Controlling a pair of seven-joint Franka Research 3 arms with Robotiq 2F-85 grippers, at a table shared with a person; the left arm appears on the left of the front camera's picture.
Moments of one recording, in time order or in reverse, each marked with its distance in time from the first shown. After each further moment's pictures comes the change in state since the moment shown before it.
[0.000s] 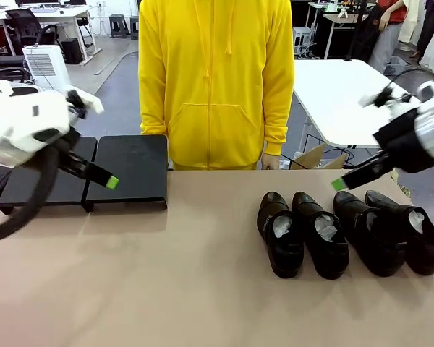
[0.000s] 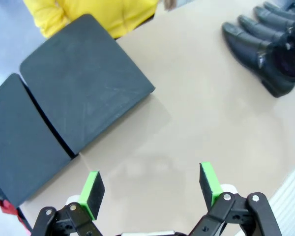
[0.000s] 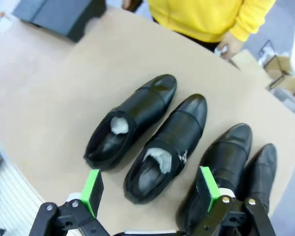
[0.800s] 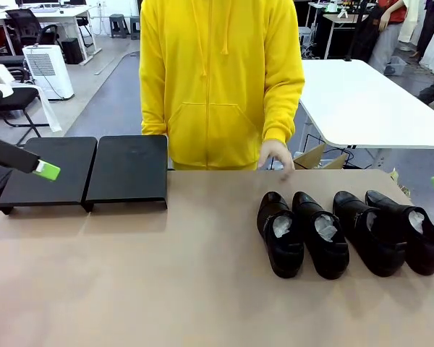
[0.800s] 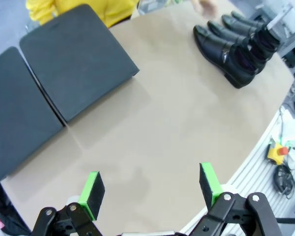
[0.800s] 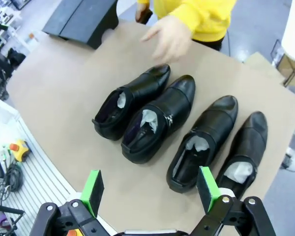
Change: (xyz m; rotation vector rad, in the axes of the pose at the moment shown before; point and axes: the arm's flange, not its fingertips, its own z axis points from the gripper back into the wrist) left arm -0.041 0.054 0.073 -0.178 -0.004 0.129; right arm -0.084 -0.081 0.098 0.134 -0.113 -0.106
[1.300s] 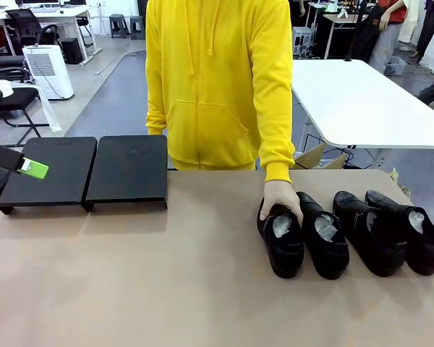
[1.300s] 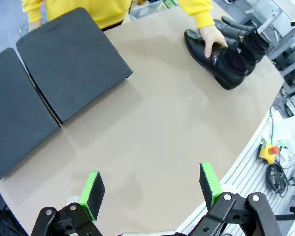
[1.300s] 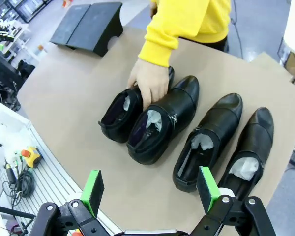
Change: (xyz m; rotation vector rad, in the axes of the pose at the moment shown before) left arm -0.007 0.005 0.009 -0.052 -0.024 -0.003; right arm -0.012 -0.010 0.005 0.056 -0.037 -0.050
